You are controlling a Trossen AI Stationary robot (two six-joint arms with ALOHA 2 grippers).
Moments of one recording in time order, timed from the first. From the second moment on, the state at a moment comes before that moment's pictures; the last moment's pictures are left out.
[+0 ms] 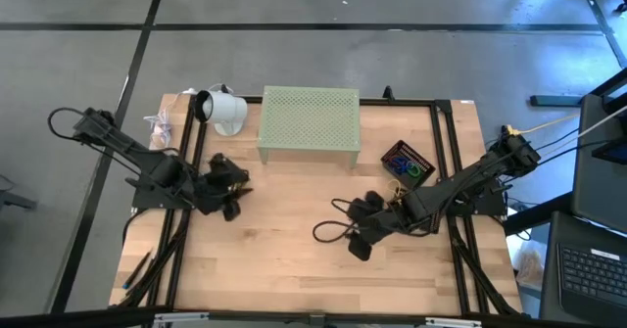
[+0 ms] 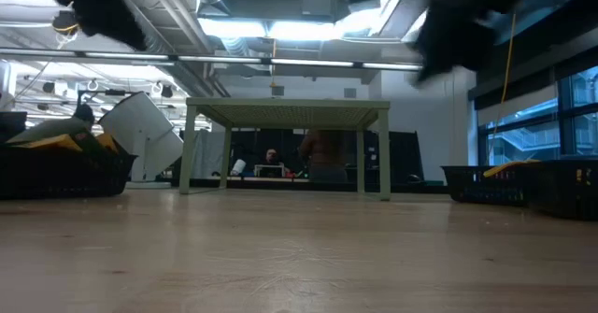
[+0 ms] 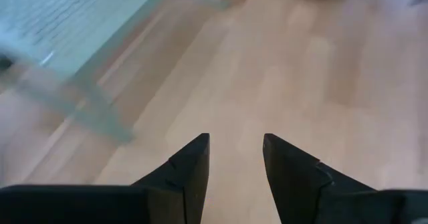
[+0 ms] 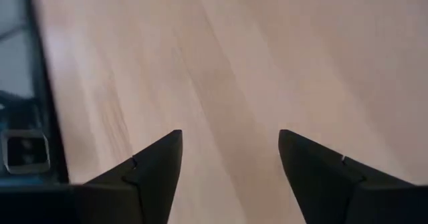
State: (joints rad) left arm -0.50 0.91 0.79 -0.81 -0.63 -0.76; right arm 0.49 1.57 1.08 -0.48 0.27 0.81
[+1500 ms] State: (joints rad) left arm -0.65 1.18 0.76 -0.44 -0.61 -0.54; right arm 0.39 1.71 1.08 -1.14 0.18 1.74
